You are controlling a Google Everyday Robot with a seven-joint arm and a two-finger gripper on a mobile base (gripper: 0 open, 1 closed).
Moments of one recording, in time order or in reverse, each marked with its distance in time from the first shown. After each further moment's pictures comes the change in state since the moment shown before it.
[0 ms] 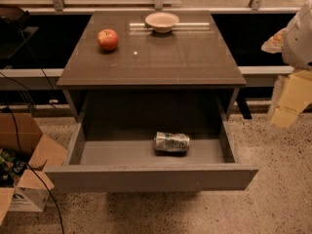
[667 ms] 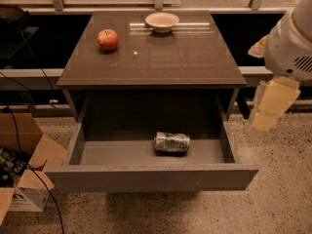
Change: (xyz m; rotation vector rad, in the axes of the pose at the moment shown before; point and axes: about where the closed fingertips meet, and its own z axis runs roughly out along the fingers) arm -0.021 0.005 0.015 0.005 -0.032 0.008
